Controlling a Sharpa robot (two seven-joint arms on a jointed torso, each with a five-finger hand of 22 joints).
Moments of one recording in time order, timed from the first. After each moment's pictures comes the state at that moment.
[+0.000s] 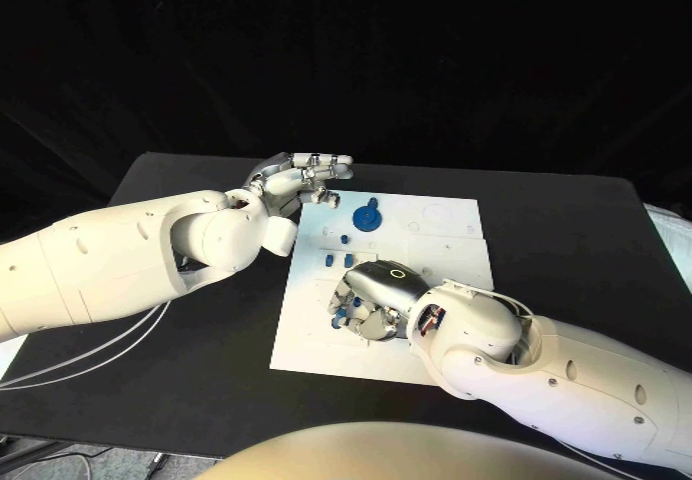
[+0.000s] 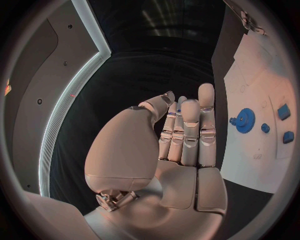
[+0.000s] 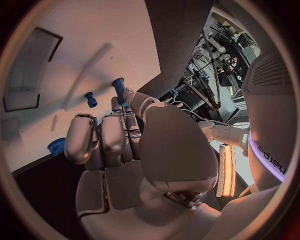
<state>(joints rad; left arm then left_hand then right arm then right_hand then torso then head) 1.21 -0.87 -0.04 1.58 0.09 -0.22 0.31 1.37 -0.14 0.48 -0.02 0.10 1.05 0.16 0.11 0.07 1.16 0.09 0.19 0.10 1.27 0.01 1.06 0.64 0.17 1.22 0.11 0.50 1.06 0.83 -0.64 0.14 1.79 -1.79 -0.16 -0.28 1.44 -0.13 0.52 0.02 0.07 1.19 0.12 0.10 0.09 1.20 0.08 0.13 0.07 1.47 -0.02 1.18 1.04 0.10 1.35 0.08 1.34 1.16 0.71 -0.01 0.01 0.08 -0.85</state>
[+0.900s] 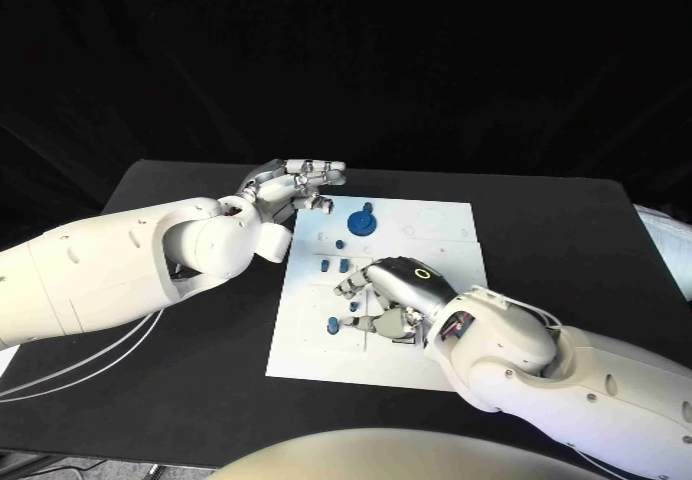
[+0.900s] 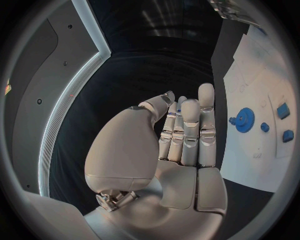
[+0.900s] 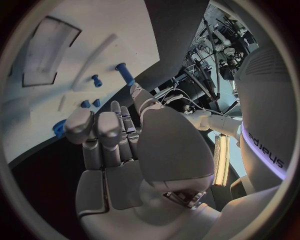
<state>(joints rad) 1.20 -0.88 -0.04 1.58 0.09 -0.21 0.31 1.37 -0.14 0.47 -0.03 0.10 1.05 0.16 0.11 0.07 1.16 0.09 0.19 0.10 1.26 0.01 1.06 0.64 0.17 1.22 0.11 0.50 1.06 0.81 -0.77 0.17 1.90 -1.77 -0.32 -0.25 1.42 -0.13 0.17 0.08 0.16 0.99 0.15 0.07 0.07 1.02 0.10 0.19 0.07 1.46 0.01 1.10 0.93 0.12 1.28 0.11 1.22 1.00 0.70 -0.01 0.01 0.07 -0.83</state>
